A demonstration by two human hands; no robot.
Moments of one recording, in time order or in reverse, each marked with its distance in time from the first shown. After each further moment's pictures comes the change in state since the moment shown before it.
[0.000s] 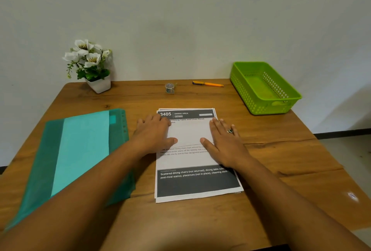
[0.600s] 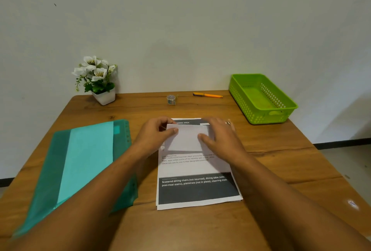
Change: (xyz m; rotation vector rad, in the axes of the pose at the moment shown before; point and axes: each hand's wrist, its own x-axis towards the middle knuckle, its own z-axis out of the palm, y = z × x) left_hand -0.018 0.008 -0.025 -0.993 0.228 -0.057; right_hand 0.005 -0.028 -0.051 0.350 0.318 -0.077
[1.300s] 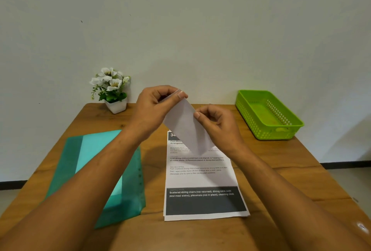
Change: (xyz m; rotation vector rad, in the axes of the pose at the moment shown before) left_hand -0.008 0.088 -0.062 -0.194 0.194 0.423; right_hand 0.029 -0.075 -0.040 0.671 0.167 -0.188
